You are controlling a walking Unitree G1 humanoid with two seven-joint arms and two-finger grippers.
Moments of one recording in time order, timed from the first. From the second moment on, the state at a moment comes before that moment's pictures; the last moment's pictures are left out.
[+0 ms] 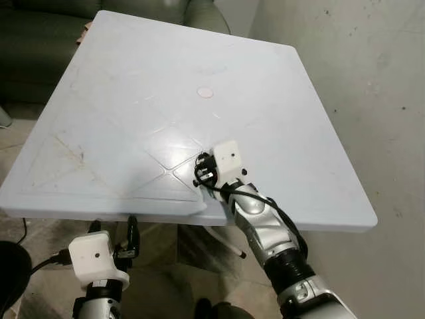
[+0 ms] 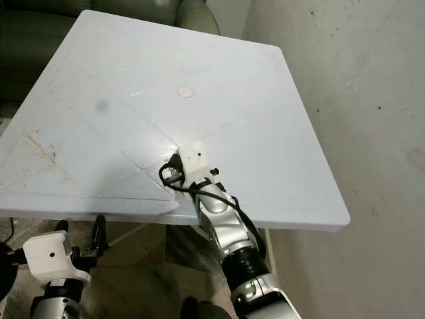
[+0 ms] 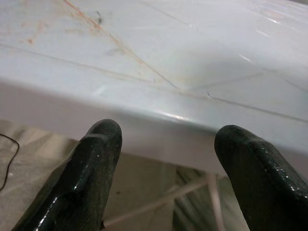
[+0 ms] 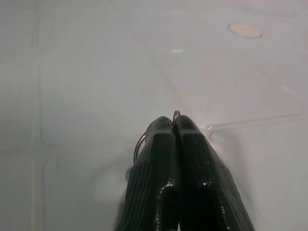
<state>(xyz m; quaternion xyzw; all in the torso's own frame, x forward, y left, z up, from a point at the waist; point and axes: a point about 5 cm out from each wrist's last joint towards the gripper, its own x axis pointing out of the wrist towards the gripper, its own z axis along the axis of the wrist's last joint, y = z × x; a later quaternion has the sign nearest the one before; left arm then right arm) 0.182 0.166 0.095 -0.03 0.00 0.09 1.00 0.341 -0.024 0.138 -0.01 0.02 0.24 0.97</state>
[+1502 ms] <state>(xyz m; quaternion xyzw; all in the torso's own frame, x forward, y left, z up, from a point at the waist) 0.258 0.208 0.120 -0.02 -0.03 0.09 1.00 0.323 -0.124 0.131 0.03 -0.05 0.16 0.98</state>
